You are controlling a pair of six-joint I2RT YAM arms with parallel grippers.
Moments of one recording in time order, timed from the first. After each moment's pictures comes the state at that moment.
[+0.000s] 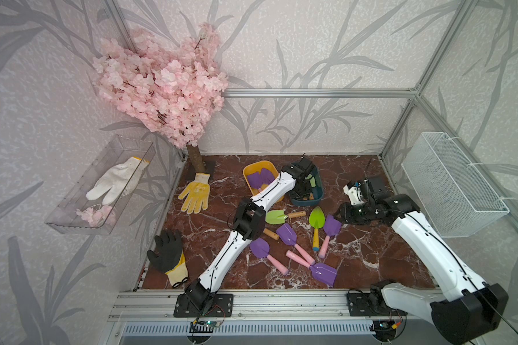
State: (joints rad) left arm -0.69 2.69 2.62 -1.11 0.15 -0.84; right arm 0.28 1.18 1.12 -1.03 -0.29 0.37
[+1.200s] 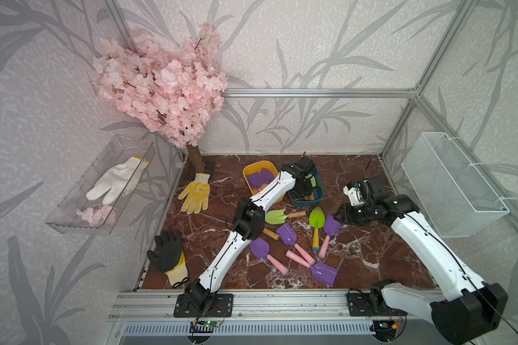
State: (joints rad) left arm -0.69 2.66 2.62 -1.12 0.14 -0.83; right arm 0.28 1.18 1.11 -1.03 -0.29 0.37
